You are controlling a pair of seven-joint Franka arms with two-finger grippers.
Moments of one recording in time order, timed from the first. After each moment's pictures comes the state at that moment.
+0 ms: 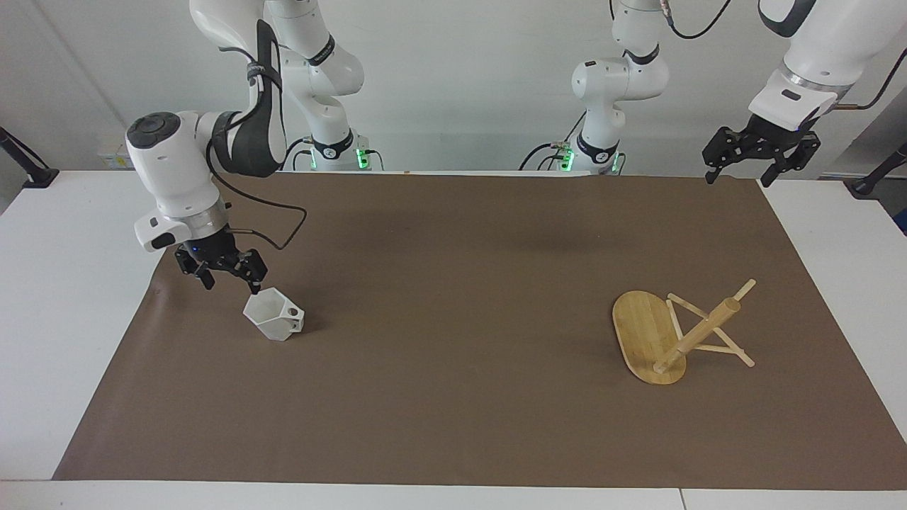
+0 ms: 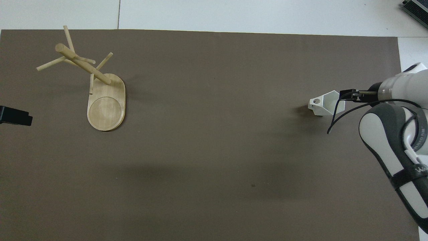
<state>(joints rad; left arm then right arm) 0.01 -0.09 -0.02 -1.63 0.02 1.54 0.15 -0.03 0.16 -0.08 -1.96 0.00 2.29 0.03</state>
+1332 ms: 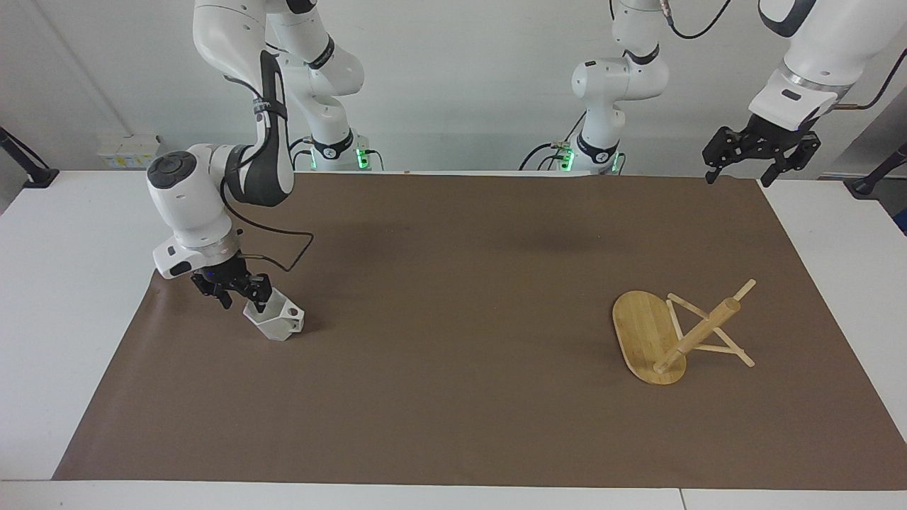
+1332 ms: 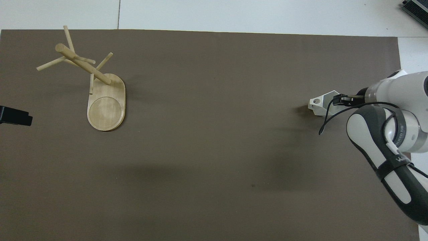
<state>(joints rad) 0.01 -0.09 -0.02 -1.63 0.02 1.54 0.15 -0.03 0.21 -0.08 -1.99 0.01 2.33 0.03</state>
